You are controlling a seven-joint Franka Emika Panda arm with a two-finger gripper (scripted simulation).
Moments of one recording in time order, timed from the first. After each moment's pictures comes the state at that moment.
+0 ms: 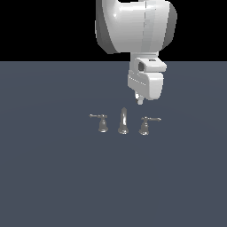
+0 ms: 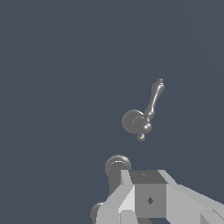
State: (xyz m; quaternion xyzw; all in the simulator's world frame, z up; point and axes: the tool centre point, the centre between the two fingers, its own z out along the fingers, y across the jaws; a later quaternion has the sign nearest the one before) arm 0.013 -0.098 0.147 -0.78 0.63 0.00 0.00
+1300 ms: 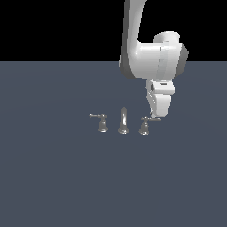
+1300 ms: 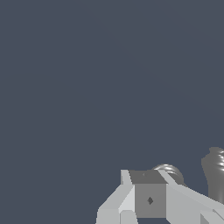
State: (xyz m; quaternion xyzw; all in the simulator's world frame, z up) arm 0.038 -0.171 0.077 -0.67 0.74 0.00 0.00
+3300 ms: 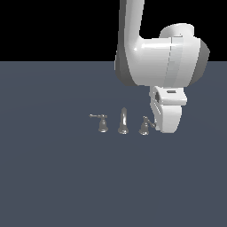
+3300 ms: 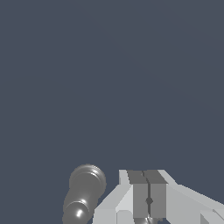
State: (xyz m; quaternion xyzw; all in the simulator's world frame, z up) arm -0.054 -0.159 0.076 -0.66 0.75 0.00 0.00
